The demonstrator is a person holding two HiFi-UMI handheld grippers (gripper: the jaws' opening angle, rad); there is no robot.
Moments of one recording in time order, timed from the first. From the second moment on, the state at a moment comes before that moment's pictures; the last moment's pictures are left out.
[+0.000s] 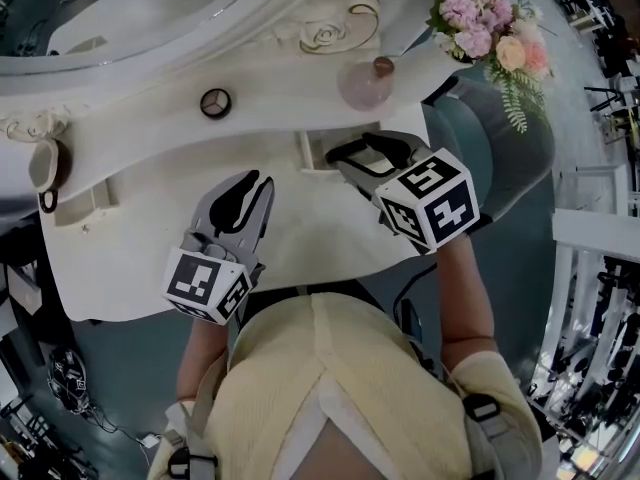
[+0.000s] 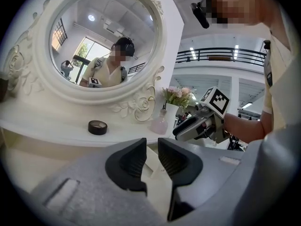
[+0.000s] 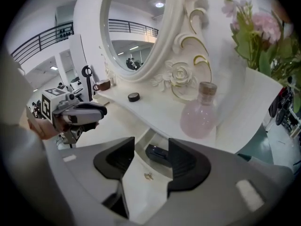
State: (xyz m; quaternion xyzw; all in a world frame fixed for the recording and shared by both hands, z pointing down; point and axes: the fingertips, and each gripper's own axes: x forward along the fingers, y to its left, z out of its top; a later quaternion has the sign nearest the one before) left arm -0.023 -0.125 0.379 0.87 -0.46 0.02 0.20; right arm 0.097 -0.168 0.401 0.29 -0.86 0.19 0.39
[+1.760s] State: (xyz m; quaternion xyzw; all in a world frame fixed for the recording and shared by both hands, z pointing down) left arm -0.203 -0.062 0.366 0.74 -0.64 0.00 0.18; right arm -0.109 -0.223 0.399 0.24 -0.91 0.09 0.33
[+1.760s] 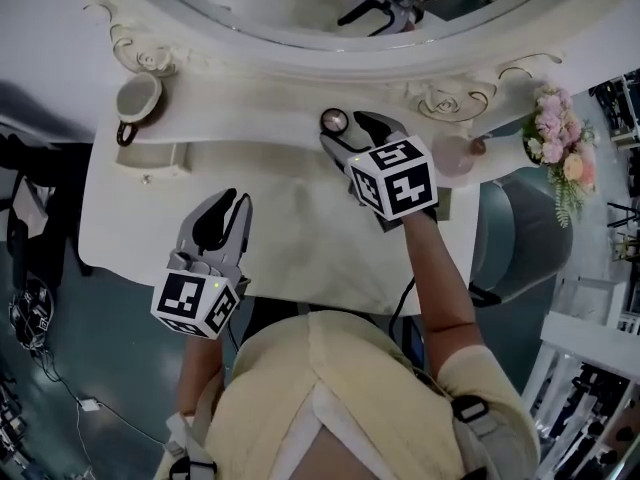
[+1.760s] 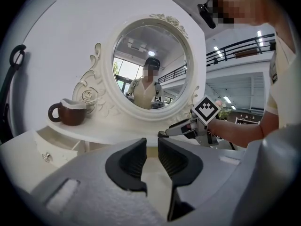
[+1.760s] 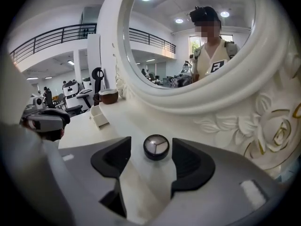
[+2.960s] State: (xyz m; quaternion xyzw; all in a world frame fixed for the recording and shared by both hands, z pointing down) left arm -0.228 -0.047 0.376 0.74 -0.65 0.00 0.19; right arm -0.120 -0.234 0.422 0.26 -0.89 0.10 0.36
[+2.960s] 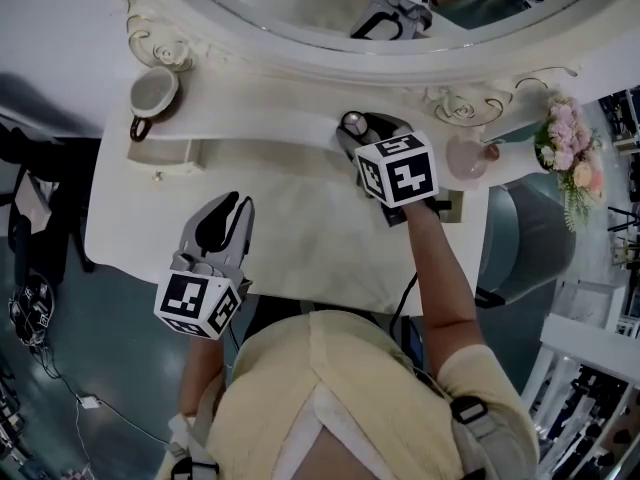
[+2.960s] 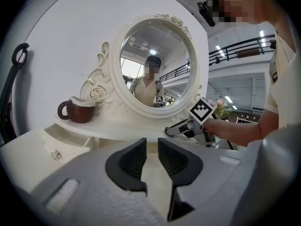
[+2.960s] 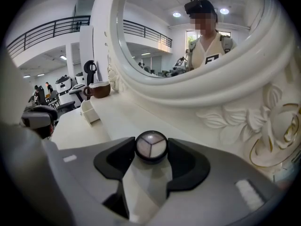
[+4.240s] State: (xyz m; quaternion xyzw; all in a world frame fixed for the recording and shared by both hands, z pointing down) left arm -0.080 -0.106 0.358 0.84 -0.51 0.01 0.18; right arm 0.041 -0.190 0.350 0.35 -0.88 0.09 0.29
